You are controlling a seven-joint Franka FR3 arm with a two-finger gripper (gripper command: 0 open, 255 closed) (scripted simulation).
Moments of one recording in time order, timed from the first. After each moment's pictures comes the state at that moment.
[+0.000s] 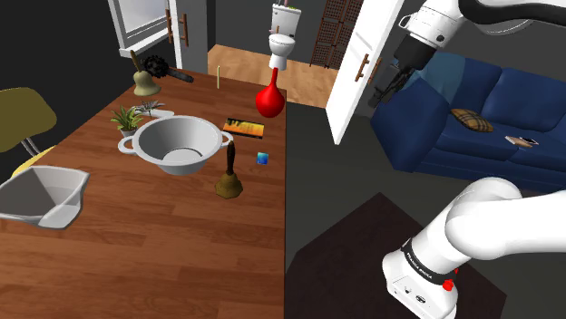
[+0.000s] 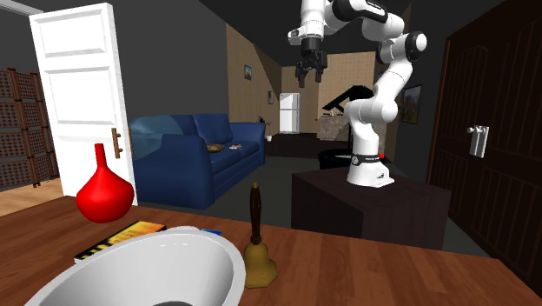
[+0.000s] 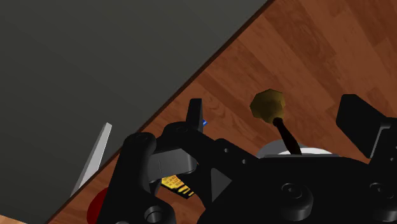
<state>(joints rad) 0.02 -0.80 -0.05 -2.39 0.11 1.70 -0.15</state>
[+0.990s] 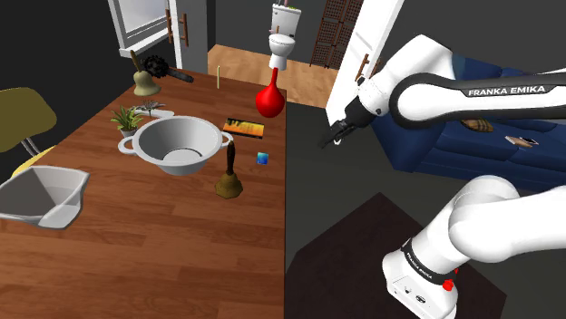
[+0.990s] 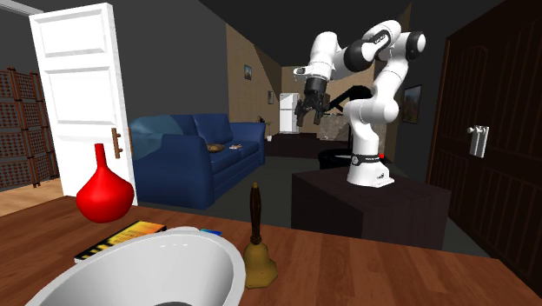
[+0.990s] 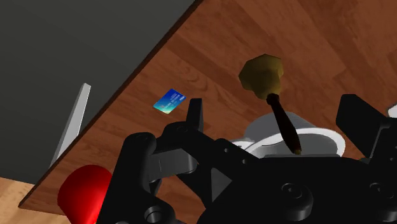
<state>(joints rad) 0.11 -0.75 0.09 -2.83 0.27 2.43 -0.10</state>
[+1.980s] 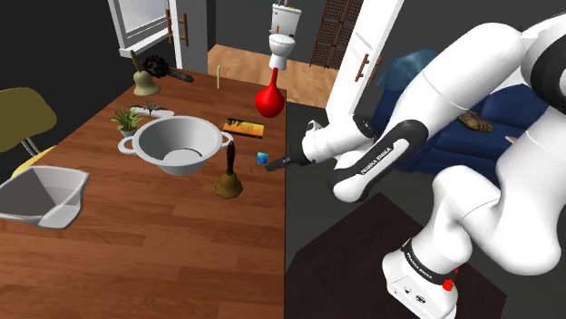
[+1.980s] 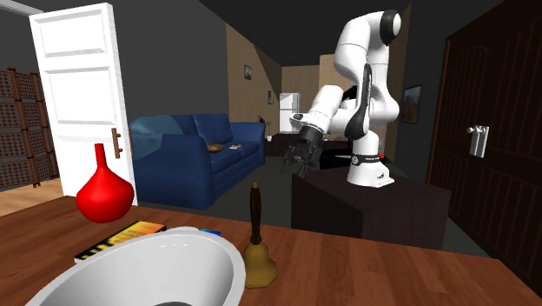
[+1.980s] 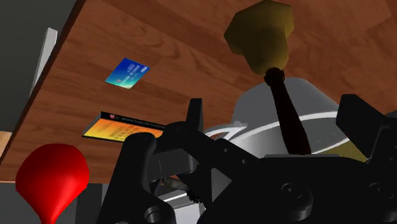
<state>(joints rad) 1.10 0.09 -0.77 -2.78 -0.10 3.50 0.39</state>
